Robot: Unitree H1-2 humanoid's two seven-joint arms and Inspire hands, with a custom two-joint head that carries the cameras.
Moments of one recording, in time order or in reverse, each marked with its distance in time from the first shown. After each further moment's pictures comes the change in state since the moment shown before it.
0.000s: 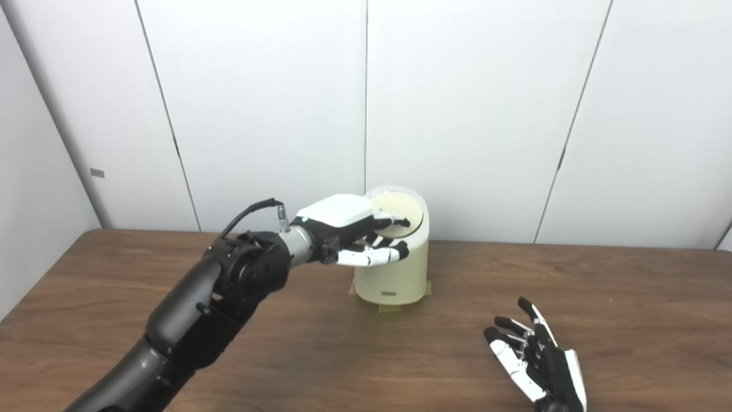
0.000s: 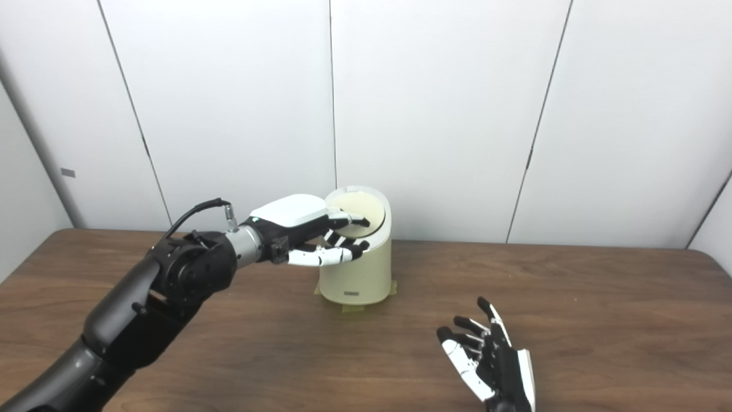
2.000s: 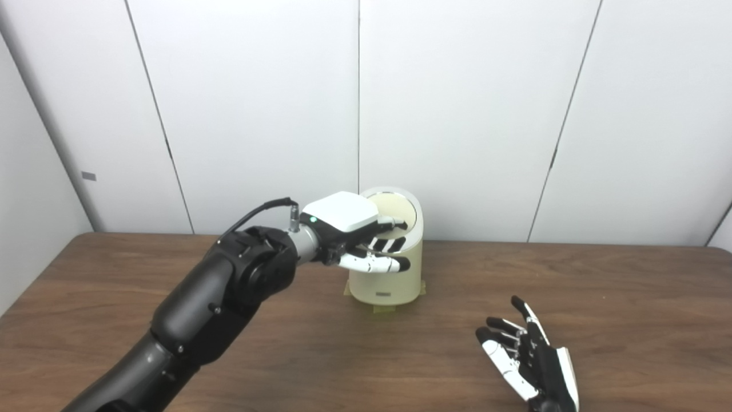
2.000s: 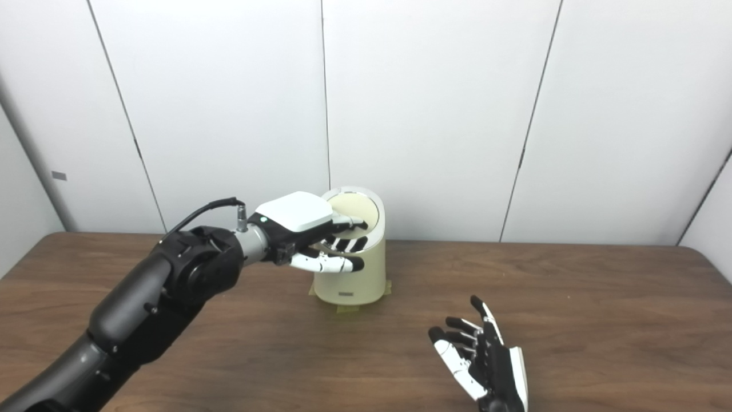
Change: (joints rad) left arm -0.011 -0.016 0.011 0.011 0.132 -0.097 -0.029; right arm -0.009 0.006 -0.010 0.013 -0.022 -0.012 -0.008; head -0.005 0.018
